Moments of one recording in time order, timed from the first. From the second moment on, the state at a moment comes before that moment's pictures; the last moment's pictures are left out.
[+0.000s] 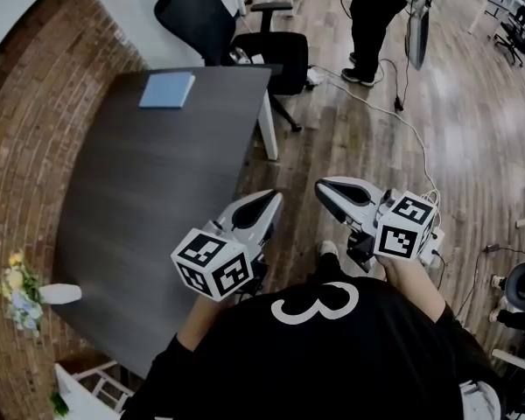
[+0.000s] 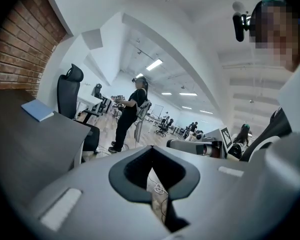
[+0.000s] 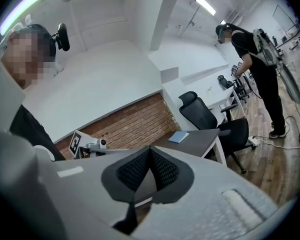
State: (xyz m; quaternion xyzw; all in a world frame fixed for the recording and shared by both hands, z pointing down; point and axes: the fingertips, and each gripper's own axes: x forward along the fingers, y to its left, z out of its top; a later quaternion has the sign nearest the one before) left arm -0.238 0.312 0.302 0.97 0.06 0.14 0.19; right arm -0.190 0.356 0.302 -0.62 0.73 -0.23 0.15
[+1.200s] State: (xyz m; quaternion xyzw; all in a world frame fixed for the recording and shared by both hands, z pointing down) left arm 0.016 0.059 0.315 0.97 -0.10 0.11 0.22; right arm 0.065 0.090 0.316 -0.51 0.81 -0.26 0.08
